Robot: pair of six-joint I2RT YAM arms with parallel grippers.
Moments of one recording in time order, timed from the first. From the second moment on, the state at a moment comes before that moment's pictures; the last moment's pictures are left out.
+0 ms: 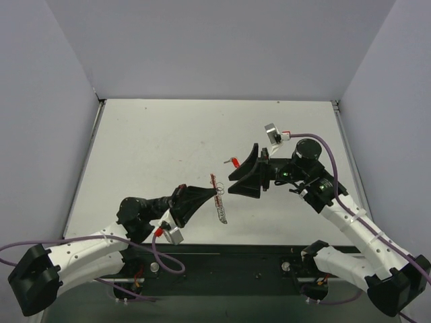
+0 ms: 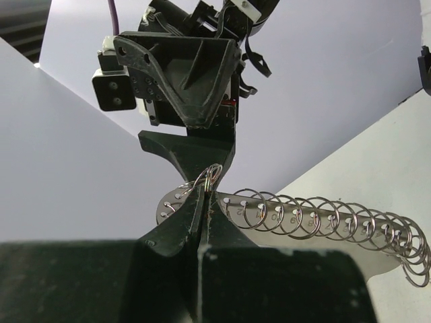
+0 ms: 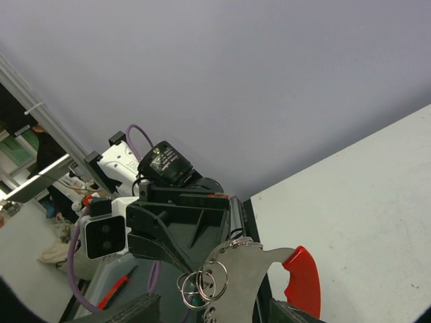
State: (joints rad) left arm -0.87 0.87 0.32 1.06 0.65 0.68; right arm 0.55 0.97 0.87 0.05 -0.97 0.50
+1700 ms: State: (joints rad) left arm -0.97 0.70 0.47 0.66 0.27 0.50; right arm 0.72 0.85 0.89 -0.23 -0.58 0.35
